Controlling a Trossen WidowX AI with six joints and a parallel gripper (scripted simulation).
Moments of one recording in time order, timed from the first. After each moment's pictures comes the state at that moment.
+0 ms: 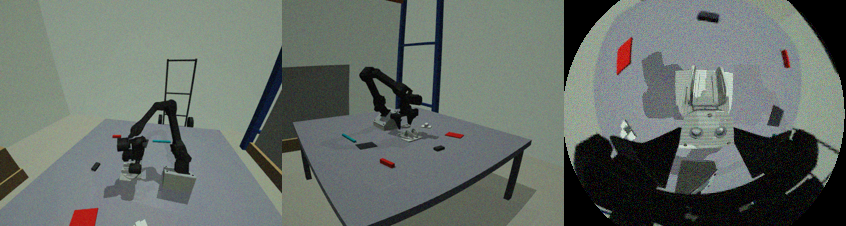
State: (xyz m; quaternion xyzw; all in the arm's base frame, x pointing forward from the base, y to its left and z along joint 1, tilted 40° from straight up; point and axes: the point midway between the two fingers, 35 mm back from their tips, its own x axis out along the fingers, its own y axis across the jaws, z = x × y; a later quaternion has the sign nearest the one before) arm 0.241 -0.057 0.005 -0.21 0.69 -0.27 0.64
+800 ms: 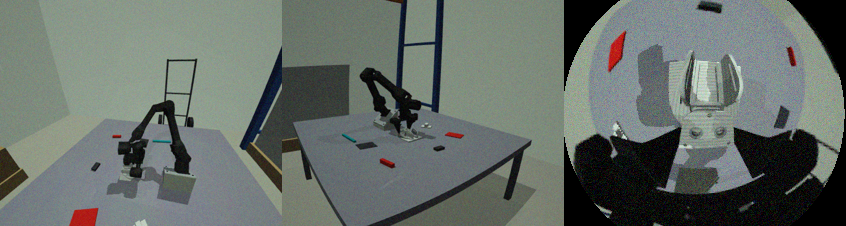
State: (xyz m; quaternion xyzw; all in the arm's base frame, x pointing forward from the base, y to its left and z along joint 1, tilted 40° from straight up) arm 0.235 -0.076 -0.017 -0.21 0.69 -0.27 0.64
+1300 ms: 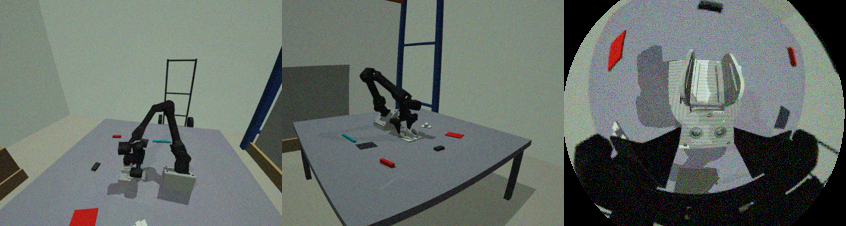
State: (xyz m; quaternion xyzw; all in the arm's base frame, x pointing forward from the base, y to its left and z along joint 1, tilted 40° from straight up) arm 0.235 -0.077 -0.018 -0.21 0.69 -0.27 0.64
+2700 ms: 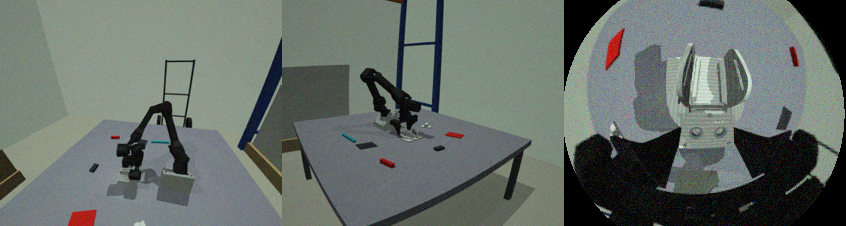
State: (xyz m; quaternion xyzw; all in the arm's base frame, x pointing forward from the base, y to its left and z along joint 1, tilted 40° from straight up) arm 0.234 -0.082 -0.024 -0.22 0.69 -0.26 0.64
